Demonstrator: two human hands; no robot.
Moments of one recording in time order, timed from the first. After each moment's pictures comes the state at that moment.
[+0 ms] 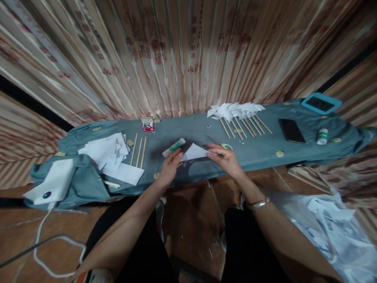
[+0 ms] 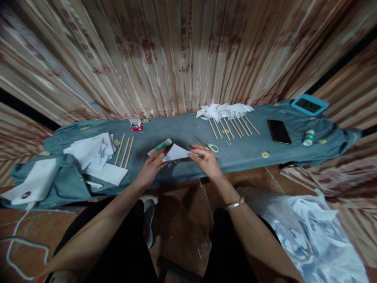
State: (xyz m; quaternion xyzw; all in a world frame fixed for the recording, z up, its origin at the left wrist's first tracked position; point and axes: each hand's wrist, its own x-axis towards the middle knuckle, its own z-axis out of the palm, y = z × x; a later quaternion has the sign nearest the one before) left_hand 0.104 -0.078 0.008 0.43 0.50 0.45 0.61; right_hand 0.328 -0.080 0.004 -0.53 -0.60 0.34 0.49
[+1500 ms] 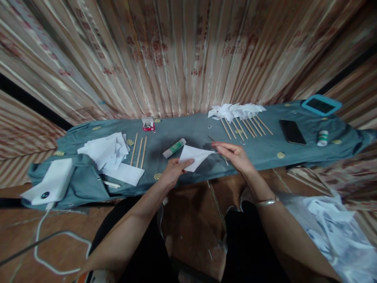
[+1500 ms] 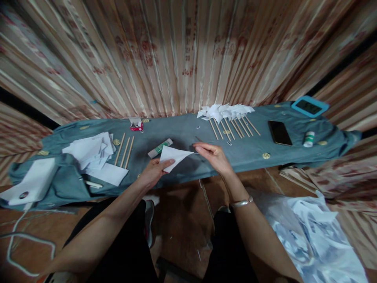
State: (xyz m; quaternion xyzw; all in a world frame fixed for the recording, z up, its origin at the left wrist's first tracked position) left_hand 0.120 -0.084 0.023 0.33 0.49 0.41 0.69; right_hand 0.347 -0.078 0.032 -0.53 -0.60 0.38 0.46
